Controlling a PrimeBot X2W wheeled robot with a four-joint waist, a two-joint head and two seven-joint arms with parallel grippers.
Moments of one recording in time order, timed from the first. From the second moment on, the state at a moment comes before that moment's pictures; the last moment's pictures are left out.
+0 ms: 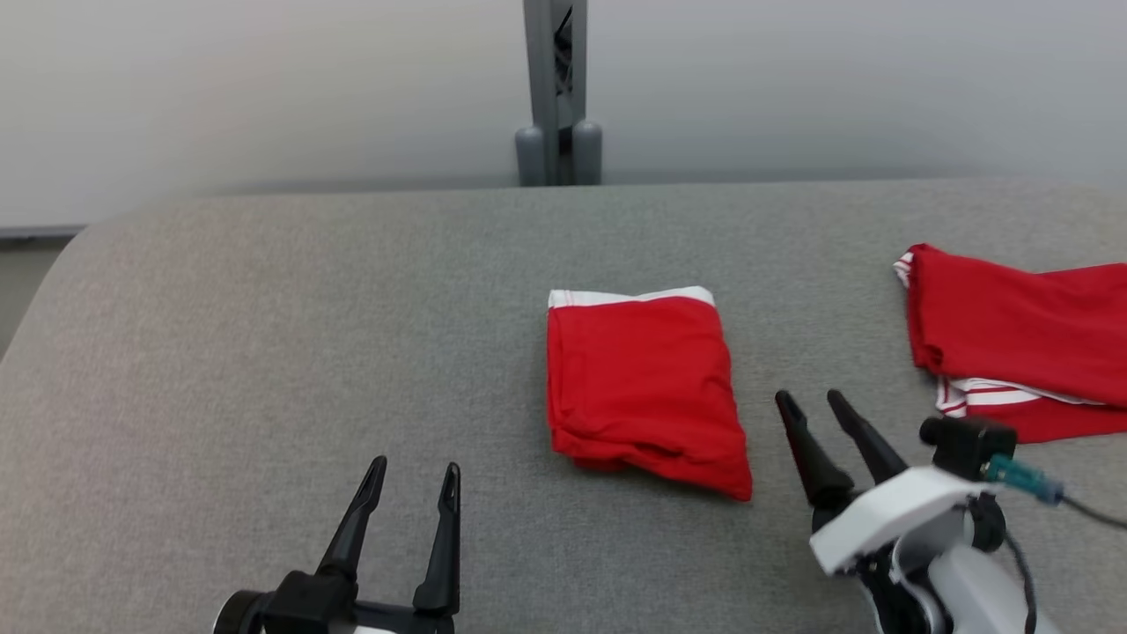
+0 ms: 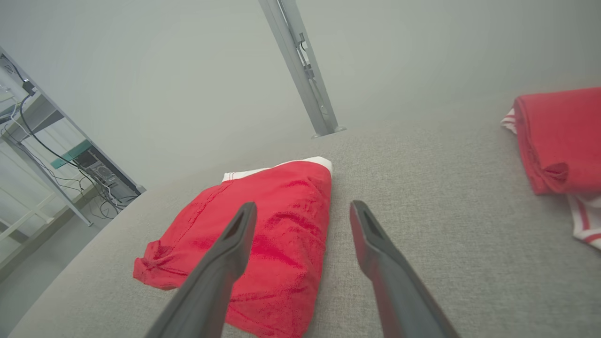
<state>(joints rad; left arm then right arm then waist) 0.10 0.07 -0.30 0.01 -0.24 0.11 -0.26 -0.29 -0.13 0.35 0.49 0.66 0.13 -0.18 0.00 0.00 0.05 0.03</state>
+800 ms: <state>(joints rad) -0.01 0.06 -0.33 0.05 -0.22 0.10 -0.26 -0.56 -0.24 0.56 0.75 1.10 0.13 0.01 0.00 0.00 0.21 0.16</state>
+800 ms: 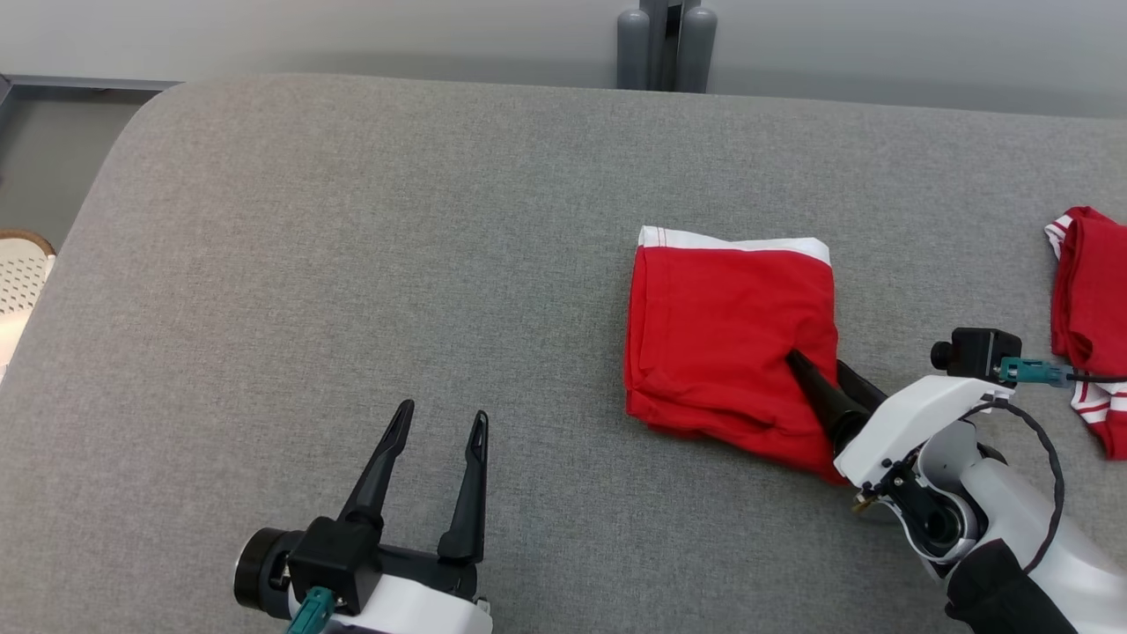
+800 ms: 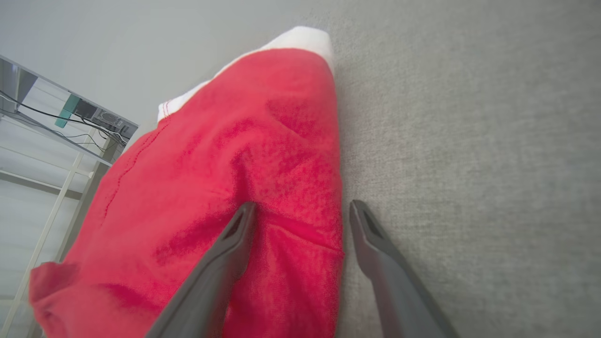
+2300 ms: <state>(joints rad) -0.10 0.13 -0.38 -0.05 -0.17 0.10 -0.19 -0.98 -0.54 0.92 0.85 0.88 0.13 -0.23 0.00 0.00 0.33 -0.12</state>
